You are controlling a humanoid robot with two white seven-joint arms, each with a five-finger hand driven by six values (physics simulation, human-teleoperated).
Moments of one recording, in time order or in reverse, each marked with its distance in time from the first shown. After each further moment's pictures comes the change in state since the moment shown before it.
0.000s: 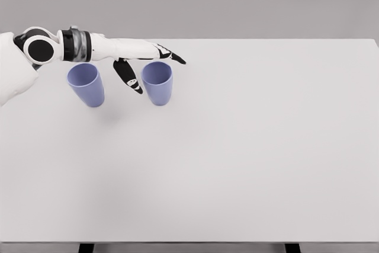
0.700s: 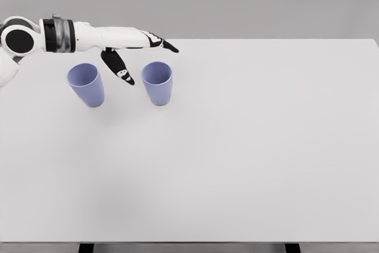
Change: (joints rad) left arm -0.035 0.075 -0.004 -0.070 0.054 0.000 0.000; right arm 0.000 0.000 0.000 0.000 0.000 0.000 0.000
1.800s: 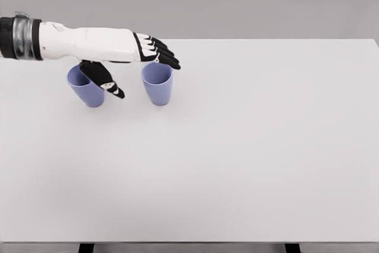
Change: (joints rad) left arm 0.005 0.260 0.061 -0.496 0.074 0.000 0.000; right arm 0.000 0.000 0.001 0.000 0.000 0.000 0.000
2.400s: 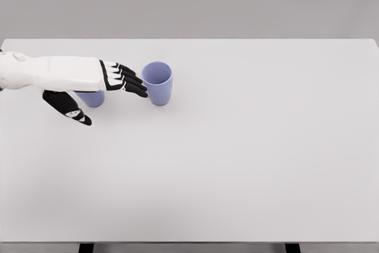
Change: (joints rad) left arm 0.106 0.222 0.033 -0.168 0.019 0.000 0.000; right arm -0.031 0.000 0.001 -0.009 0.001 -0.001 0.001
